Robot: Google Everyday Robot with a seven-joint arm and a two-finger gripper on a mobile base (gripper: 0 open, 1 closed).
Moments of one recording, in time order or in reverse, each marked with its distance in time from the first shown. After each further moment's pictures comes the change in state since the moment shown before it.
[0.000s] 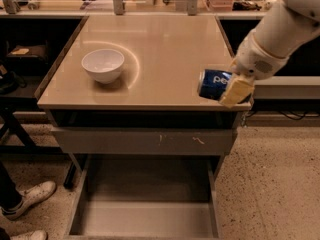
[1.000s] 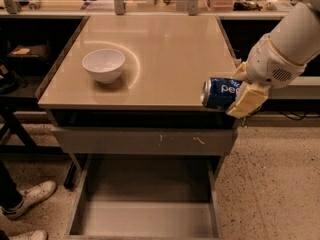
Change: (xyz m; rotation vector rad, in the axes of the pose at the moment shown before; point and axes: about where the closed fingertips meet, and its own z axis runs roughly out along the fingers) arm 0.010 0.039 -0.020 -0.046 -0.045 -0.112
